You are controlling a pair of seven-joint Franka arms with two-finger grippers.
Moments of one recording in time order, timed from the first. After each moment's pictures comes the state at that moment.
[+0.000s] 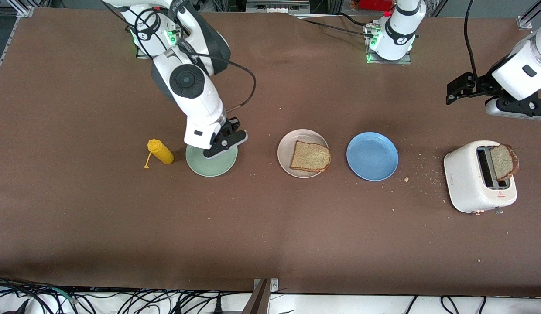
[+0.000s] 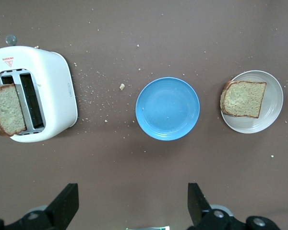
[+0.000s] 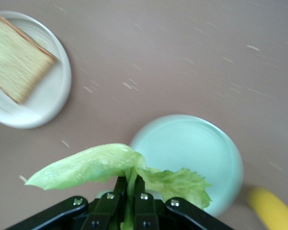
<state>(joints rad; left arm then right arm) 0.08 0.05 -0.17 -1.50 -0.01 1.44 0.01 0.39 0.48 0.27 -1.63 -0.02 2.14 0.13</state>
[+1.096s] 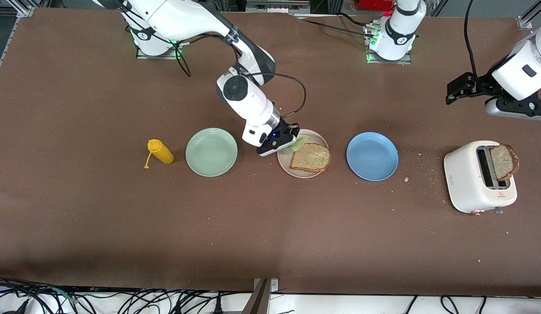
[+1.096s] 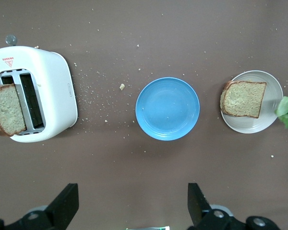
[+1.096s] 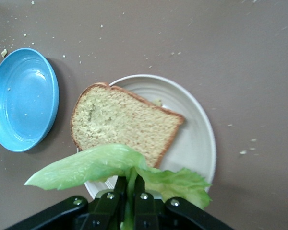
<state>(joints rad) 0.08 0.05 -0.17 -1.50 -0.01 1.44 0.01 0.59 0.74 0.30 -1.60 0.14 2.73 0.42</state>
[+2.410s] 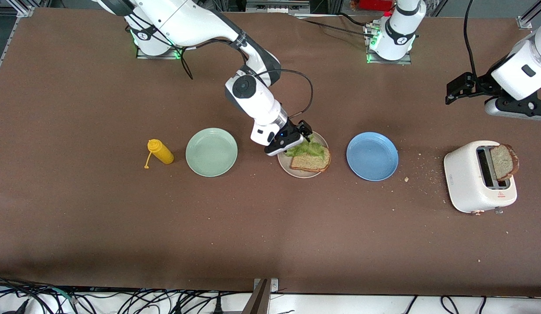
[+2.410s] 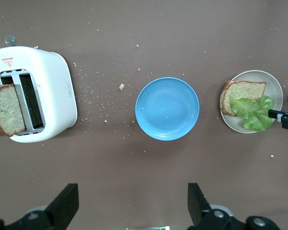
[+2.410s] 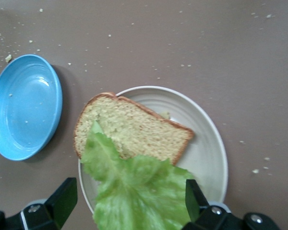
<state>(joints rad) 0.08 0.05 -0.17 -1.50 -0.01 1.44 0.01 0.60 0.75 0.28 -1.57 0.09 2.71 0.42</state>
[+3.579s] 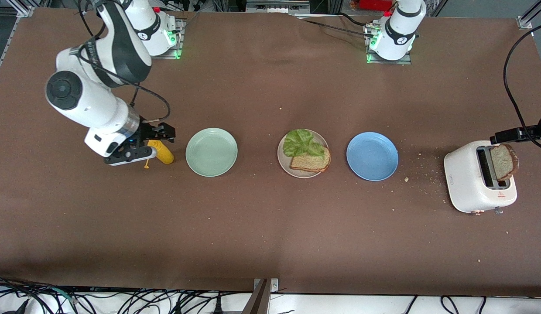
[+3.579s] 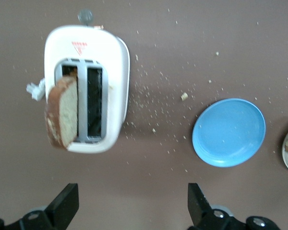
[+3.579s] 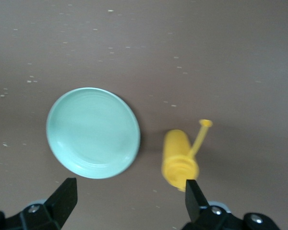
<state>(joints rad) 0.34 0.33 -0.15 -1.39 0.03 1.54 0.09 0.09 0.21 0.17 -1.80 0.04 1.95 0.06</state>
